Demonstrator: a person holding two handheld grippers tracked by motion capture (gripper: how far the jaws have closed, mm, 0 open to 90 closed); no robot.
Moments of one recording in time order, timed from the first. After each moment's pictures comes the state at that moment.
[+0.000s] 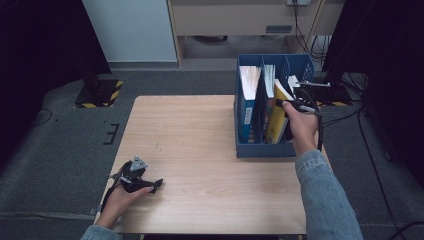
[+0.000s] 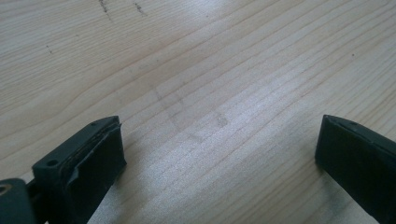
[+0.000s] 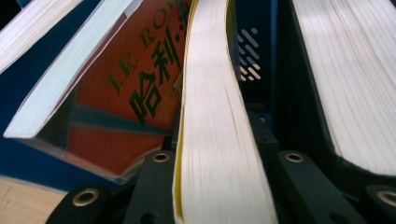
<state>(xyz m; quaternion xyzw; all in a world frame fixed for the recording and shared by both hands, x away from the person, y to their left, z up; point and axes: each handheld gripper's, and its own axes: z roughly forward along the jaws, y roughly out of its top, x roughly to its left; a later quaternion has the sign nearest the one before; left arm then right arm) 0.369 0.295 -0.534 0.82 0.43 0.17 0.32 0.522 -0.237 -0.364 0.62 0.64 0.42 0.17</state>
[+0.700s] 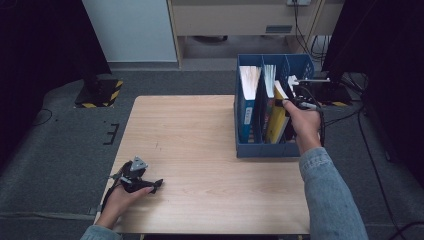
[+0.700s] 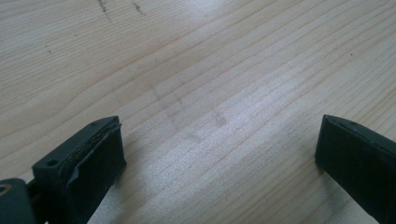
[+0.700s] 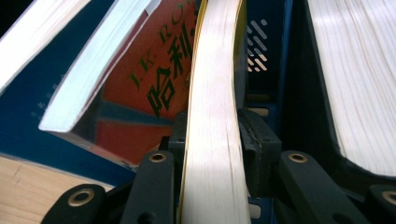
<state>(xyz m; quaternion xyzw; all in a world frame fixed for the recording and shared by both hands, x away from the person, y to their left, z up) 0.369 0.294 -0.535 0.82 0.43 0.17 0.33 0.523 -0.236 -0.352 0.61 0.67 0.40 0.15</state>
